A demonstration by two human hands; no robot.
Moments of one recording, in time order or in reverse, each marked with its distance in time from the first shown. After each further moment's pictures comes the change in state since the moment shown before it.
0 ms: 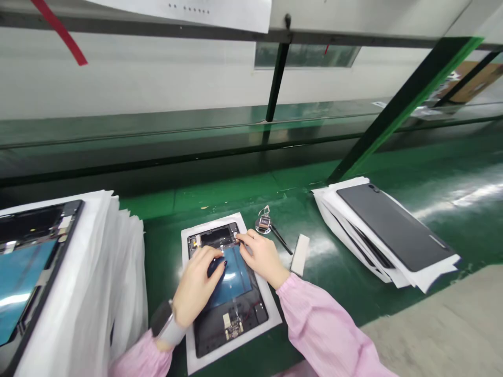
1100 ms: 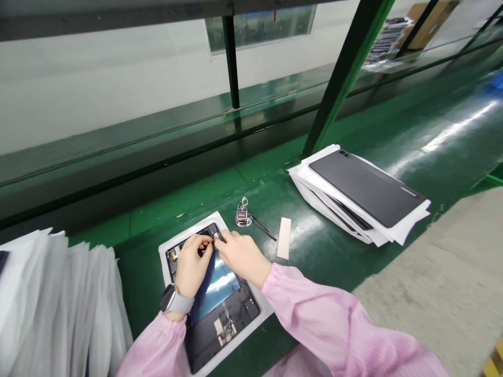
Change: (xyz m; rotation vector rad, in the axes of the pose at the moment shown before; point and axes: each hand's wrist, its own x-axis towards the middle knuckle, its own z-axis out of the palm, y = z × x) left_hand 0.054 -0.010 0.029 0.131 0.021 0.051; right_hand -0.002 -0.014 -0.009 -0.197 -0.100 -0.090
